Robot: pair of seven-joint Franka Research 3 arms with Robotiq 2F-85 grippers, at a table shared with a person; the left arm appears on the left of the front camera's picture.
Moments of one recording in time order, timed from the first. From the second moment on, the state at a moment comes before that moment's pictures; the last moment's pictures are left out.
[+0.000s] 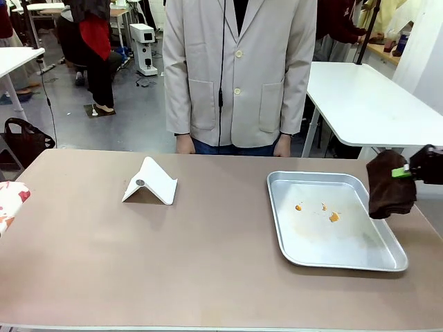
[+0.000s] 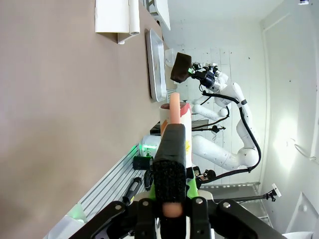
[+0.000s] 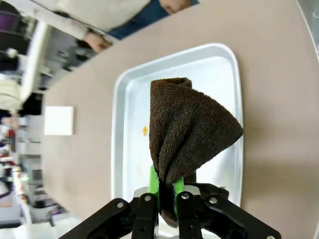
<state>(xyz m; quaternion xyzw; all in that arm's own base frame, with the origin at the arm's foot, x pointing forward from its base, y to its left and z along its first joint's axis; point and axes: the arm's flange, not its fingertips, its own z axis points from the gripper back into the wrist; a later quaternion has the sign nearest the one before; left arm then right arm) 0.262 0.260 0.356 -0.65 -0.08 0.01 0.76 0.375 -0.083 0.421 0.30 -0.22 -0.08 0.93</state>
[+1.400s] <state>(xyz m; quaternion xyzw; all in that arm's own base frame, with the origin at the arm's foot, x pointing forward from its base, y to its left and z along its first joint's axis) 0.262 0.260 0.356 -0.65 -0.08 0.01 0.76 0.454 0.029 0.292 0.26 -0.09 -0.07 0.96</state>
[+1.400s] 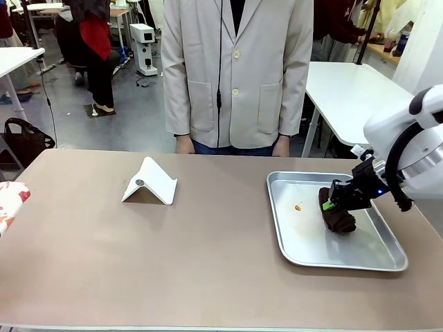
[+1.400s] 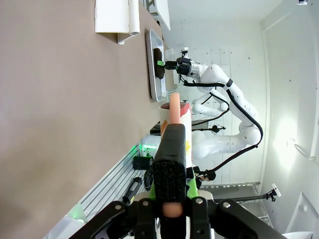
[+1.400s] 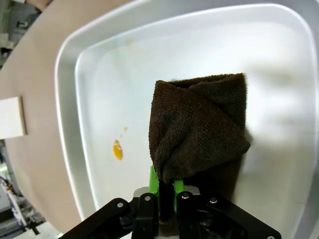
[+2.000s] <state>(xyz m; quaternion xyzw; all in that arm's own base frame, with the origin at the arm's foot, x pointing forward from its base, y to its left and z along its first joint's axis) 0.262 0.260 0.356 -0.65 -0.08 0.01 0.76 0.450 0.099 0.282 0.31 -0.07 0.04 0.95</state>
